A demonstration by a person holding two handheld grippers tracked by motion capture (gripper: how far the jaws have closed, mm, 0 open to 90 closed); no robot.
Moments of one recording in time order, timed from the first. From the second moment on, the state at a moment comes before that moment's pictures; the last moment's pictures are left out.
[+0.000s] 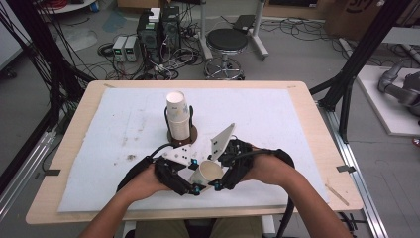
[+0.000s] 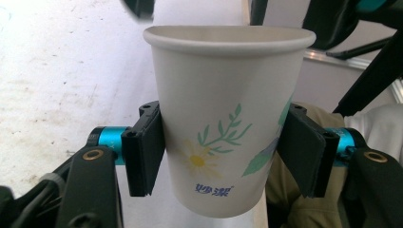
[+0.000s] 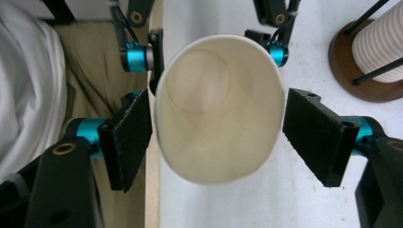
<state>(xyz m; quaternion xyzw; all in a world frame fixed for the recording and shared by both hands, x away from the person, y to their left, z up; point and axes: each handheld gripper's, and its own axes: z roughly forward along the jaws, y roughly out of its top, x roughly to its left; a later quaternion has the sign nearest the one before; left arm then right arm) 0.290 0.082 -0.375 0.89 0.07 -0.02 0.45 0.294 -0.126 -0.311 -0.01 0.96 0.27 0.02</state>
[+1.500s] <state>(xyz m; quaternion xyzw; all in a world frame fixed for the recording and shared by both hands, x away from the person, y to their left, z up) 0.284 0.214 -0.417 0.71 0.24 0.13 0.65 0.282 -0.275 -0.398 0.29 0.79 0.50 0.18</state>
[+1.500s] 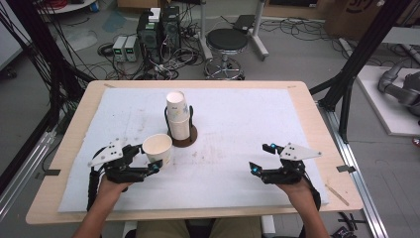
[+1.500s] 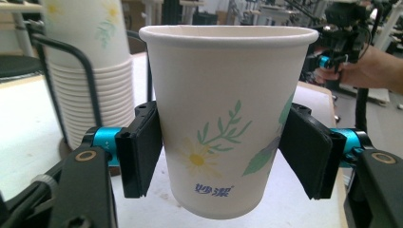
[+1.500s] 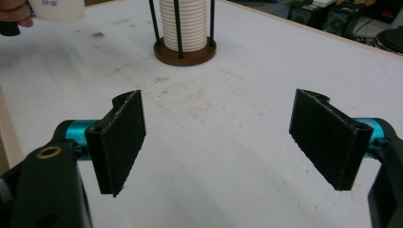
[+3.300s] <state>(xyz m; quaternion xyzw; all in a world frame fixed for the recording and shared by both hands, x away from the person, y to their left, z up) 0.308 0.256 -0.435 0.67 0.32 0.20 0.63 0.282 -0.292 -0.400 0.32 0.77 0.51 0.21</state>
